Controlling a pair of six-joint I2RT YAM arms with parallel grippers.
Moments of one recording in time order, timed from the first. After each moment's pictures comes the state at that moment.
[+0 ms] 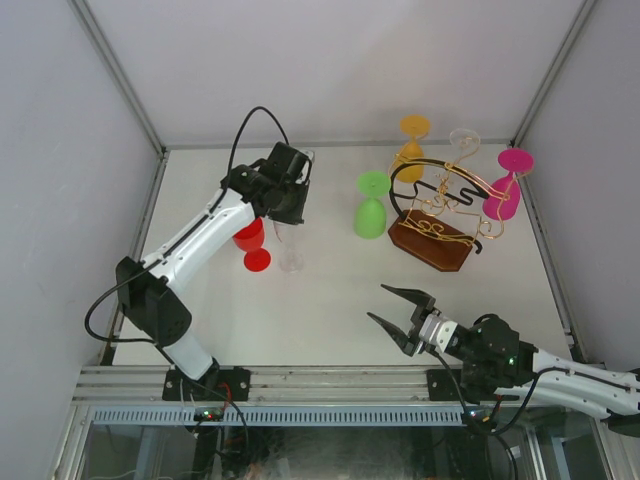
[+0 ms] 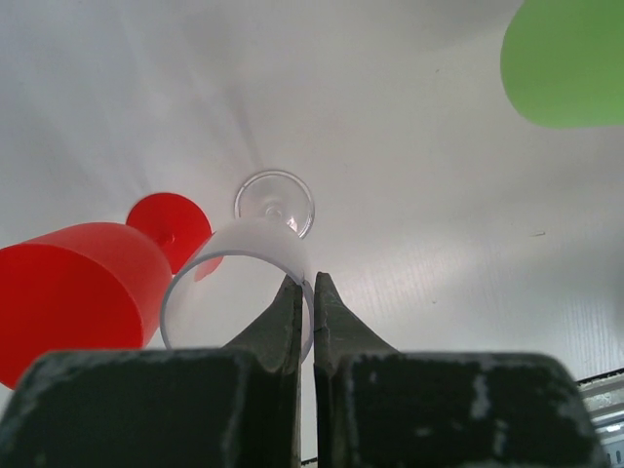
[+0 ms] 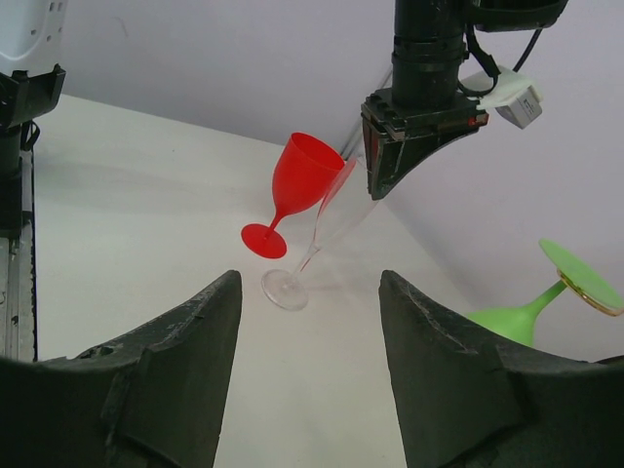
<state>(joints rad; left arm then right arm) -0.61 1.66 1.65 -0.97 -0.14 -0.29 1.26 0.18 0.21 0.18 0.10 -0.53</state>
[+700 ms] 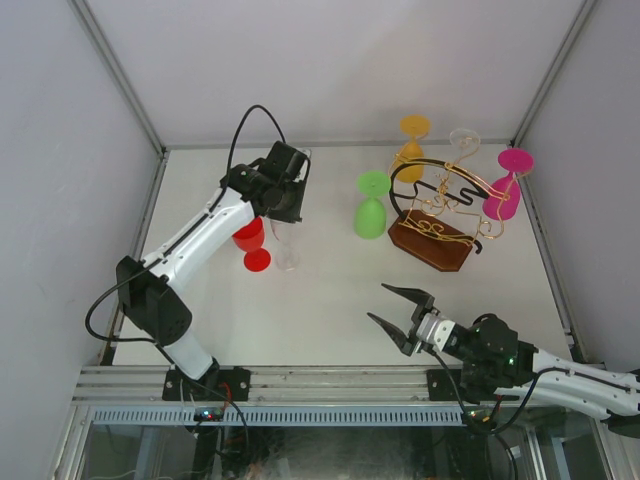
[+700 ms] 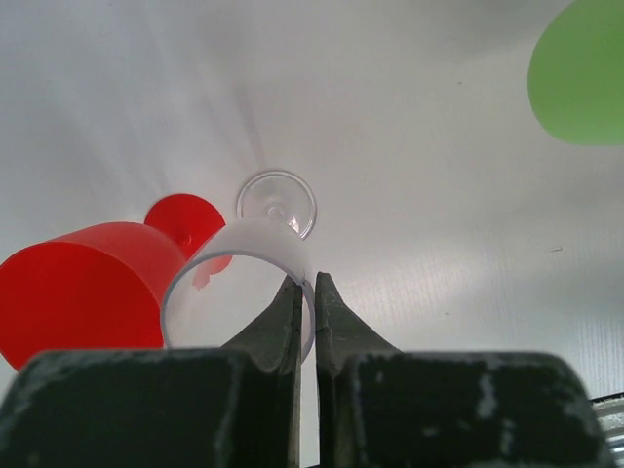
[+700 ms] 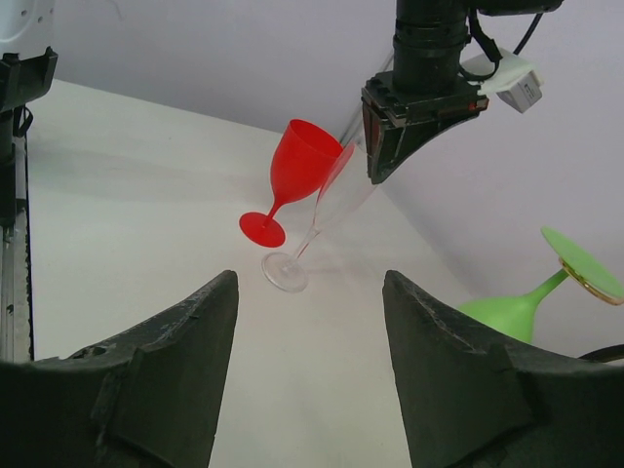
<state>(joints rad) -0.60 1.66 1.65 -0.97 -0.18 -0.29 1.26 0.18 0.21 0.17 0.11 -0.53</state>
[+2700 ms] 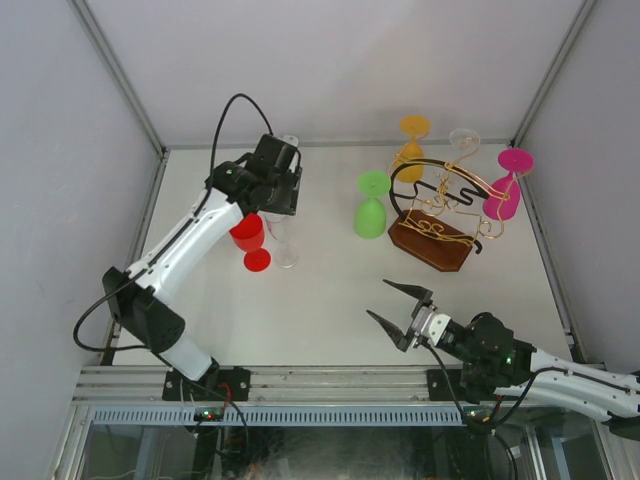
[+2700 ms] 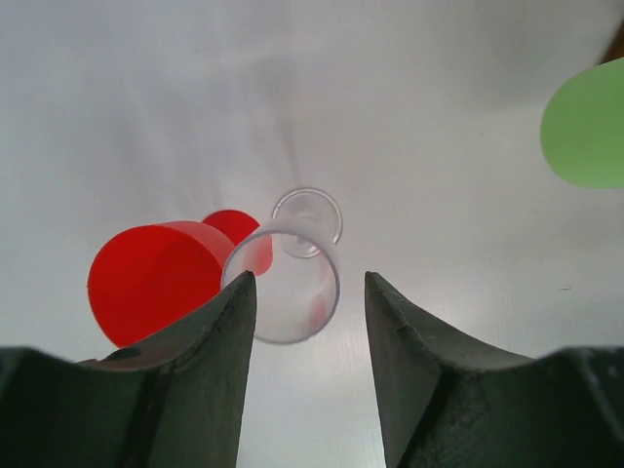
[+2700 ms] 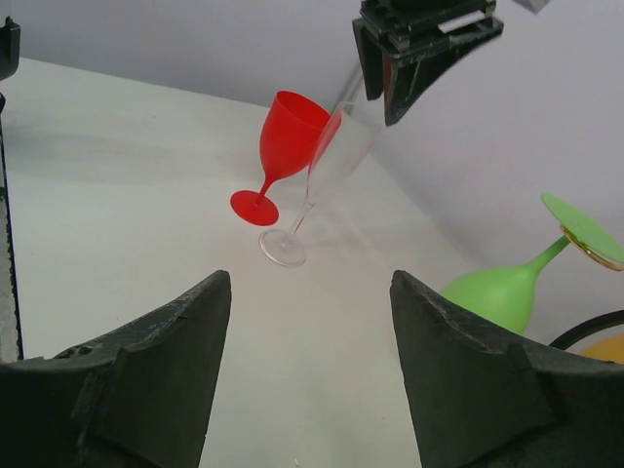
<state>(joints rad) -0.59 1.63 1.70 -0.99 -0.28 -0.30 1.24 0.21 0.21 0.15 0.15 -0.50</state>
